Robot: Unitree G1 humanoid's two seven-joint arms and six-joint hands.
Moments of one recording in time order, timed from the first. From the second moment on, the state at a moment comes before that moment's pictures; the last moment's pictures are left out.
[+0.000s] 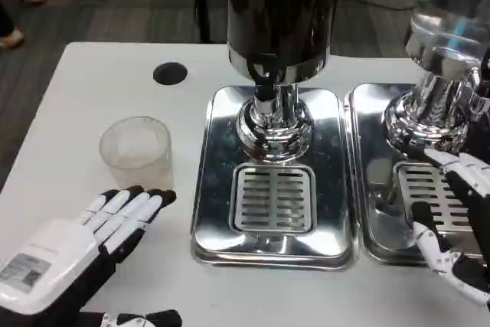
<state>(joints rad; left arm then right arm) 0.36 0.74 0.06 0.09 0.65 -0.77 0.13 0.45 -0.39 -0.03 -0.24 -0.72 -0.35 -0.30</state>
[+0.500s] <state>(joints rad) 0.36 0.74 0.06 0.10 0.64 -0.77 0.13 0.44 -0.39 -0.03 -0.24 -0.72 -0.35 -0.30</state>
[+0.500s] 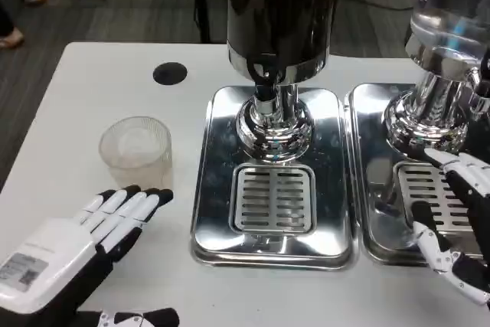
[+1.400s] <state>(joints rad) 0.11 0.69 0.10 0.29 0.44 -0.62 0.09 0.40 -0.38 -0.02 -0.22 -0.71 -0.35 -0.28</state>
